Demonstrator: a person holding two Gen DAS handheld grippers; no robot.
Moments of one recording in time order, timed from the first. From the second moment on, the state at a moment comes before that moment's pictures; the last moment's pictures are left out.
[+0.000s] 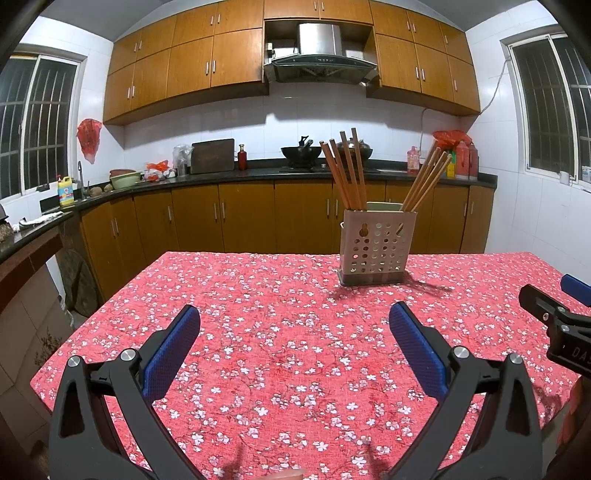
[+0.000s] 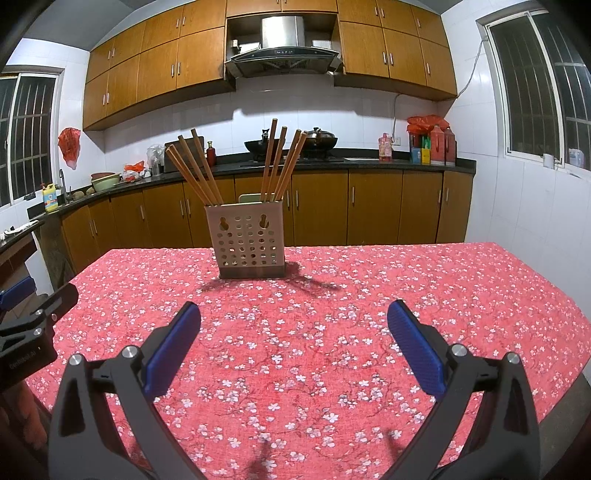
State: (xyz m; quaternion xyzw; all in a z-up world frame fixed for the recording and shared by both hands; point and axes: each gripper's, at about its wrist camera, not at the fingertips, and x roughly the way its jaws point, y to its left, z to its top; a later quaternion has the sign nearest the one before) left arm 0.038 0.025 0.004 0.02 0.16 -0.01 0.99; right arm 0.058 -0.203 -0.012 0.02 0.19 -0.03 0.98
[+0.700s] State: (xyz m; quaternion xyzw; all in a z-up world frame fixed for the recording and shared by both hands) left arm 0.037 0.023 0.000 0.02 0.17 -0.01 0.99; right arm 0.059 -0.202 -0.014 0.02 0.19 -0.03 0.98
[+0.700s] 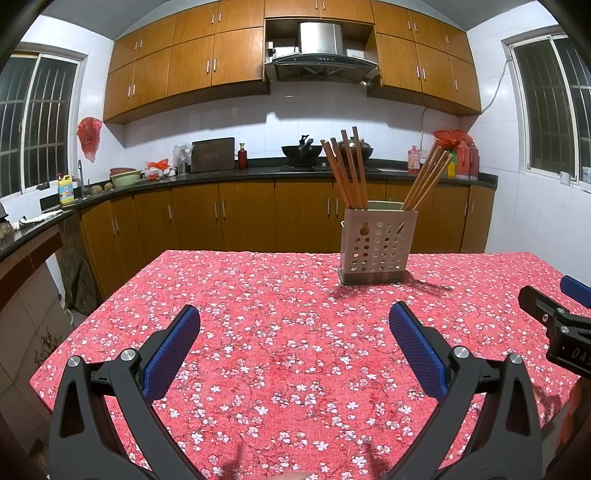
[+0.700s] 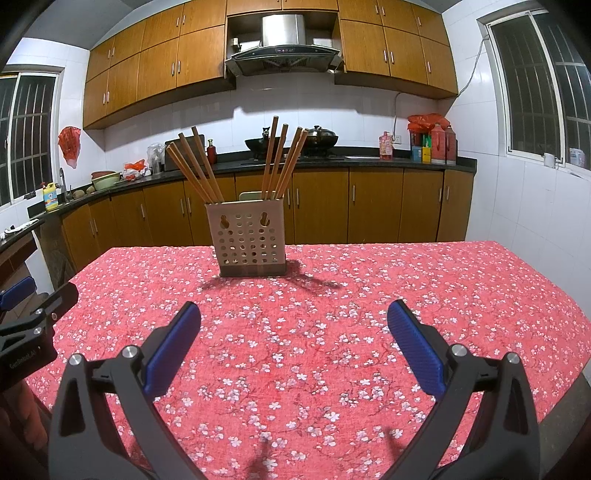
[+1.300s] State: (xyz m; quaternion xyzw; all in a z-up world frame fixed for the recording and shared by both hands) left arm 0.038 0.023 -0.005 0.02 0.17 -0.02 0.99; right arm 0.060 -0.201 -0.015 0.02 0.19 -0.03 0.98
